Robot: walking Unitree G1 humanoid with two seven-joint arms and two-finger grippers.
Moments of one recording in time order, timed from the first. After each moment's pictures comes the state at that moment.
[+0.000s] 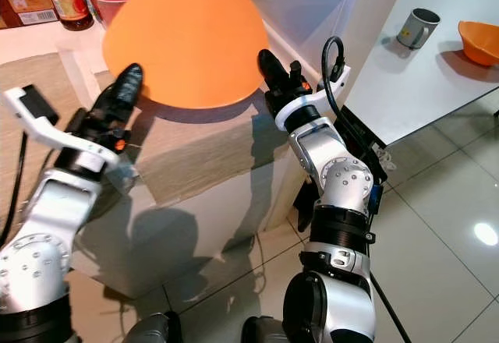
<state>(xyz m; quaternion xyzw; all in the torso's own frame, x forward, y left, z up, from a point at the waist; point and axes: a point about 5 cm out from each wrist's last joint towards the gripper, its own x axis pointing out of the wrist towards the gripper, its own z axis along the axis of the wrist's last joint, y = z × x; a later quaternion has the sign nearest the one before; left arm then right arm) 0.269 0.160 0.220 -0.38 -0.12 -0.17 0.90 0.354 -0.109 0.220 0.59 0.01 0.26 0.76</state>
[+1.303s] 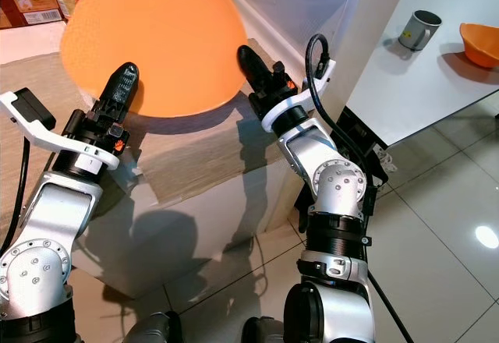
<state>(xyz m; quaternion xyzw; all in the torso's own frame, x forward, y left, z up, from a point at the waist) 0.265 0.149 0.223 -0.40 -0.13 -0.18 0.89 0.341 -0.090 0.228 0.57 0.01 0.33 0.76</state>
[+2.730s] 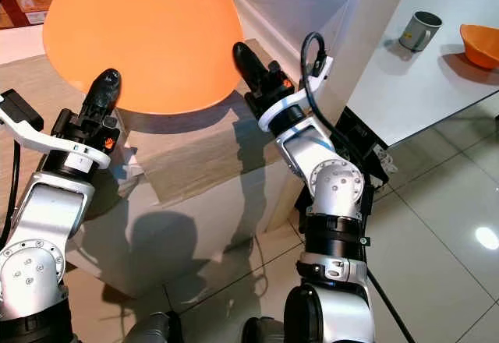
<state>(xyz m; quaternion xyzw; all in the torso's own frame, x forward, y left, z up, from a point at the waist) 0.265 0.159 0.223 -0.42 -0.14 -0.16 0.88 0.339 -0.084 0.231 0.54 -0.01 0.35 0.77</state>
